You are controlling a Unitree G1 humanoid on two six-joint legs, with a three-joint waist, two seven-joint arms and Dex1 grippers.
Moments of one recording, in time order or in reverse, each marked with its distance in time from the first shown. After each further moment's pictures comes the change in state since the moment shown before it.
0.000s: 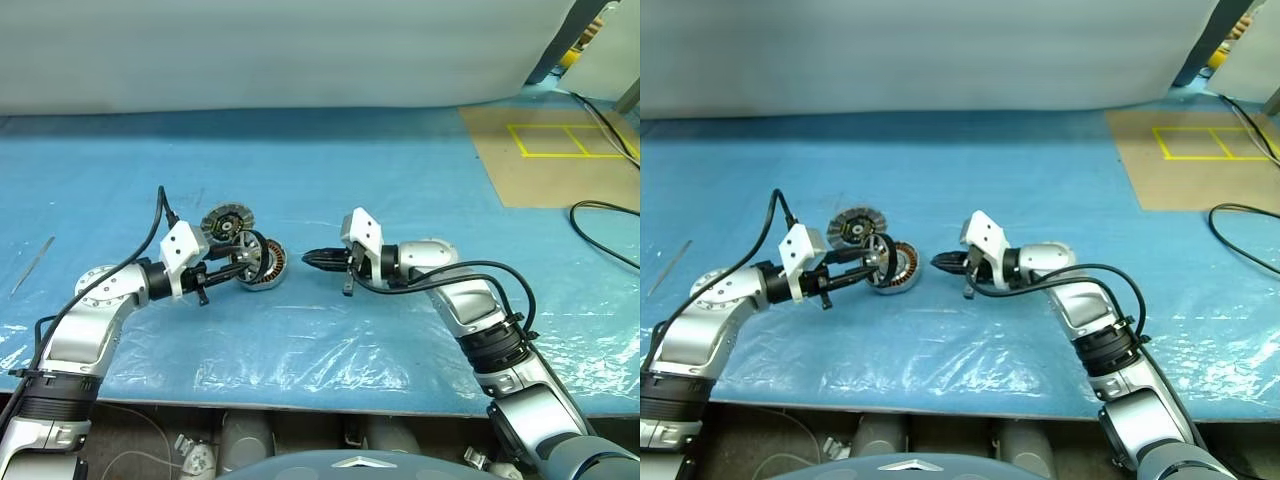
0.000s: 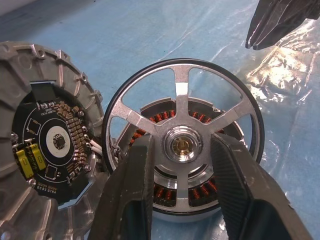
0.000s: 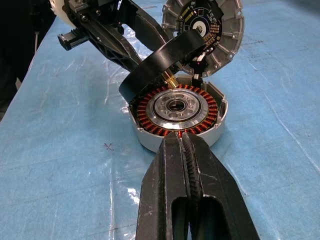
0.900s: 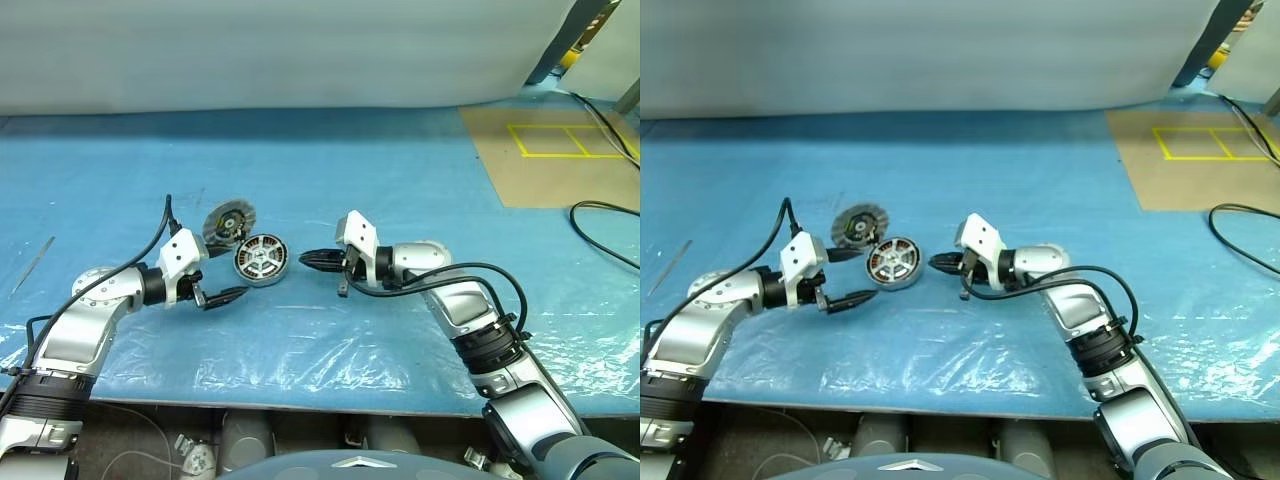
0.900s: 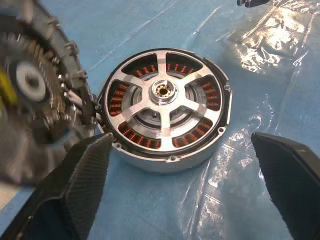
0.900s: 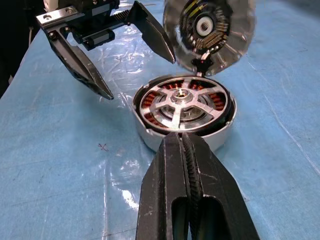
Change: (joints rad) left arm 0.001 0.042 -0.023 0.043 0.040 0.025 -0.038; right arm 0.000 0.024 0.017 0.031 -0.033 -0.043 -0.017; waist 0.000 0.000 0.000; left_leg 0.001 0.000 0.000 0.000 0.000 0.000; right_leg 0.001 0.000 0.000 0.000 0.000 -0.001
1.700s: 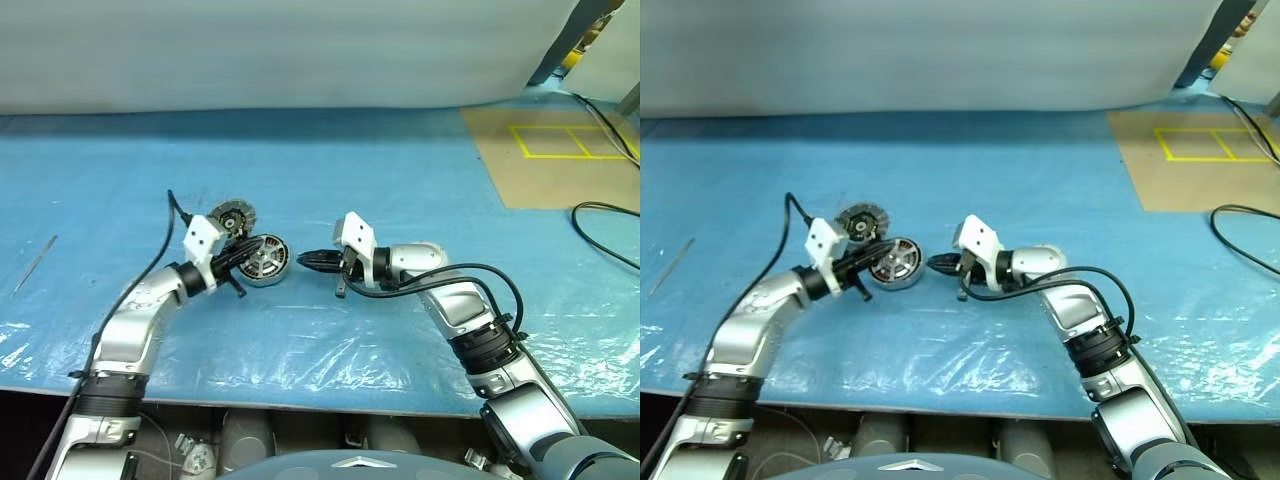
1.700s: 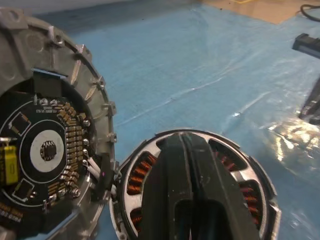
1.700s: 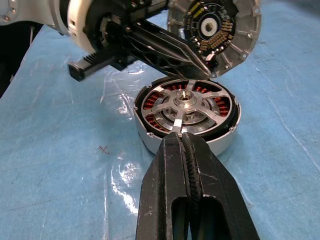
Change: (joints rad) left arm -0.061 -0.303 -0.011 0.025 0.007 0.012 0.295; right arm -0.001 0.011 0.009 0.016 -0.011 -0.018 -0.006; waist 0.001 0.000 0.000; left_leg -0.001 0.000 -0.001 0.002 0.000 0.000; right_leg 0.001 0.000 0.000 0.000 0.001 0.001
